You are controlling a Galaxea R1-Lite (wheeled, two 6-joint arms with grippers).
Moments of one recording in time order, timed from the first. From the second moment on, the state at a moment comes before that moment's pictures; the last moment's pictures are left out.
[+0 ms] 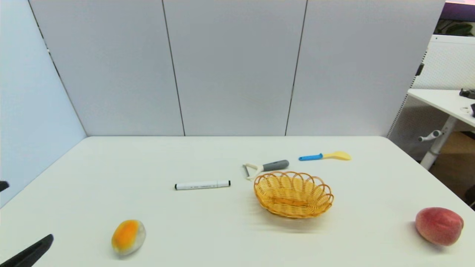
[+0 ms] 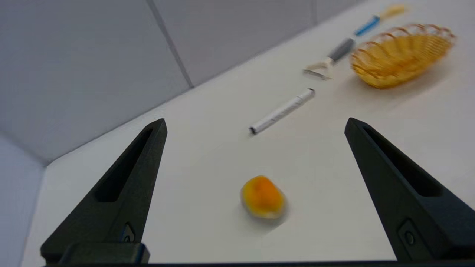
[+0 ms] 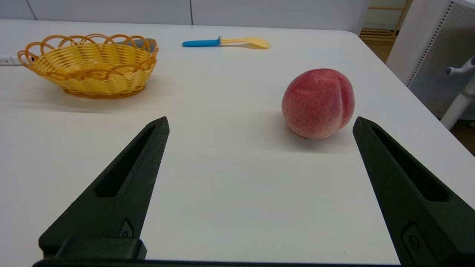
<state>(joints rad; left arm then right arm) -0.12 0.51 -0.45 -0.03 -0.33 0.30 0.00 0.00 0.00 0.00 0.03 -0.03</state>
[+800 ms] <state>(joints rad) 0.01 0.01 -0.01 0.00 0.02 0.04 0.00 0.00 0.00 0.00 0.03 -0.03</state>
